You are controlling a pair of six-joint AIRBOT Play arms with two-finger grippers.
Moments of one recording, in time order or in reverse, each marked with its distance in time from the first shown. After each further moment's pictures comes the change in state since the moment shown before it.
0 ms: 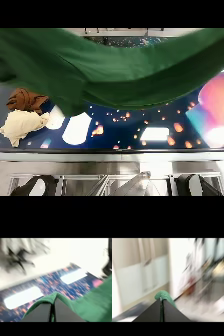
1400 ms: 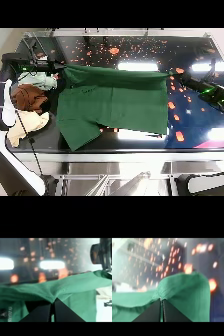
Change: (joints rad) left arm -0.190 -1.288 0.036 0.038 -0.156 0.003; right arm 0.385 -1.075 -0.306 -0.011 -0.293 -0.315
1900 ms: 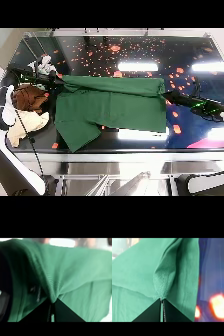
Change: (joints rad) left arm 0.031 -0.030 -0.082 0.160 0.129 0.007; right arm 0.011 -0.014 -0.185 -0.066 0.060 0.001
